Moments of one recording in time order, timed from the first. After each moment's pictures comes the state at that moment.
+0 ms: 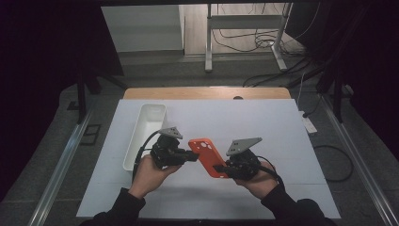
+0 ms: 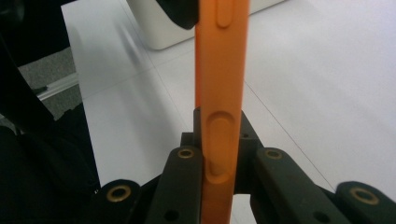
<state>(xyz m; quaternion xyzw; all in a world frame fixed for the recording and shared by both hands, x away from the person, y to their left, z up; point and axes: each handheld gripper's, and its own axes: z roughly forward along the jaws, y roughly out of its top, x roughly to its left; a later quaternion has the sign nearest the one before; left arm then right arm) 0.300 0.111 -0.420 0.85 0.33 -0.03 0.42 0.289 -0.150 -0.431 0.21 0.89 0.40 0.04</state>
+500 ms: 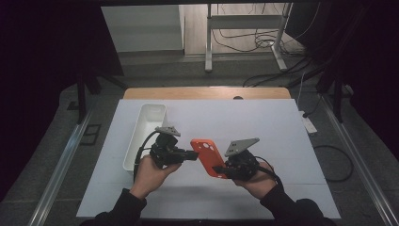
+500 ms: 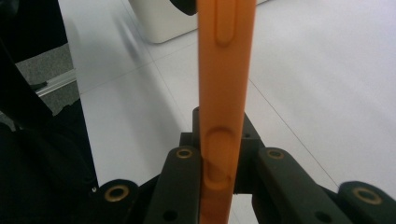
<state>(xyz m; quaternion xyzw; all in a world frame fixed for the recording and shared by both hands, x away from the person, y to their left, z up) 0.303 0.114 -0.423 0.82 0.35 -0.07 0.44 0.291 -0.147 -0.437 0.21 0.90 0.39 0.04</state>
